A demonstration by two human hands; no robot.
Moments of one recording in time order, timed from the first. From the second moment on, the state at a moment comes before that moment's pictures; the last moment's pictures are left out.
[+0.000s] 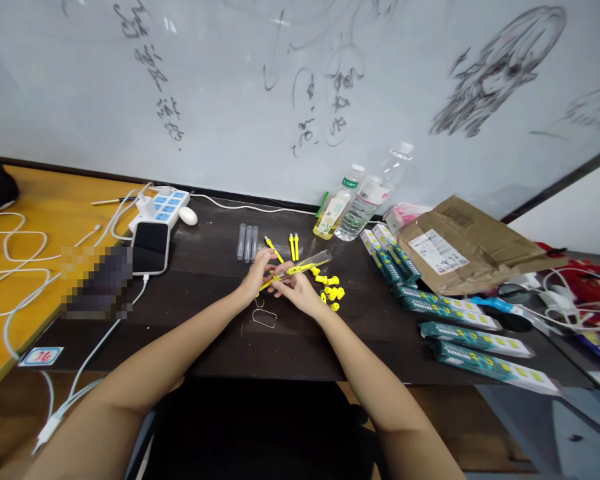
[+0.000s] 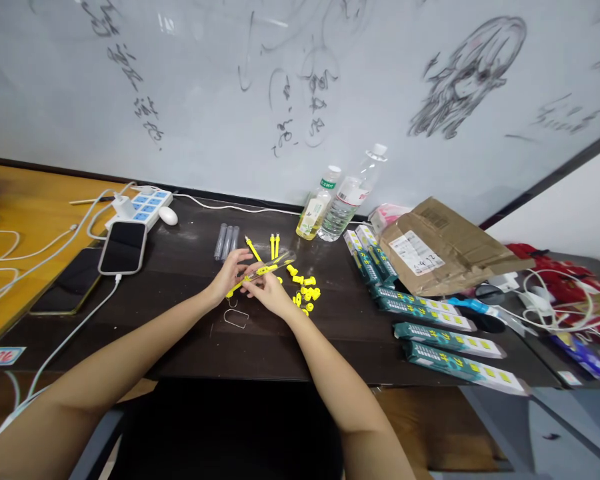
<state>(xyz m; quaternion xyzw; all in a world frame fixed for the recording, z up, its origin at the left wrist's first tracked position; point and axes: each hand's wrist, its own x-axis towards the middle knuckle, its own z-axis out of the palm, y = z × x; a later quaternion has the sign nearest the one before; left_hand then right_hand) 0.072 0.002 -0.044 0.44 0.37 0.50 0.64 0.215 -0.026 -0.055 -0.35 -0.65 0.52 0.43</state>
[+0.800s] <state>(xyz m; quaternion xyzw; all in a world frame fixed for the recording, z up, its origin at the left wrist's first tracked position) 0.069 -0.006 -0.046 0.60 0.26 0.33 0.68 0.258 -0.009 -0.022 -0.34 -0.53 0.53 0.56</state>
